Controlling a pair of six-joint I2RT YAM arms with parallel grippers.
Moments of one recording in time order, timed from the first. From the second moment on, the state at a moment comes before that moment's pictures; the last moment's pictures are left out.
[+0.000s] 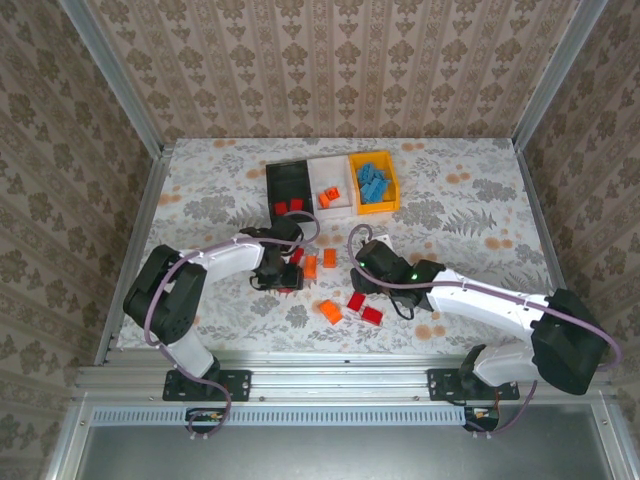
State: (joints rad) left arm -0.63 1.67 0.94 -0.67 0.07 -0.50; right arm 0.83 1.31 0.79 -0.45 0.33 0.53
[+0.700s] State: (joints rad) left arm -0.62 1.57 0.92 -0.50 0.00 -0.50; right arm 0.83 1.27 0.79 -0.45 0.33 0.53
